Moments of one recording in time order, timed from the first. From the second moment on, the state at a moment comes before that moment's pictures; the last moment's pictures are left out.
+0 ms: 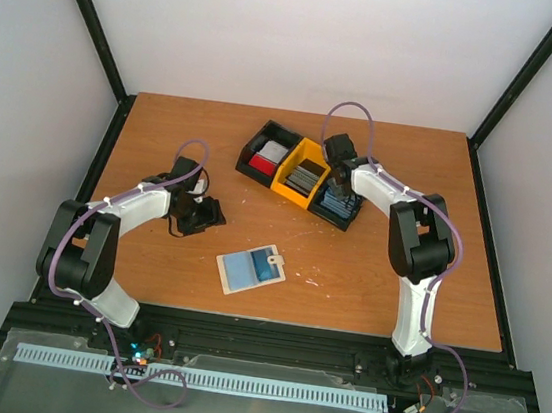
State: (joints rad) left arm -0.23 1.56 0.88 -0.54 0.32 -0.59; right arm 0.41 2.08 1.55 -0.61 0.44 -0.27
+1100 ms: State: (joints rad) left arm -0.23 1.56 0.88 -0.52 0.32 -0.59; right arm 0.41 2.10 1.54 -0.51 0.51 -0.40
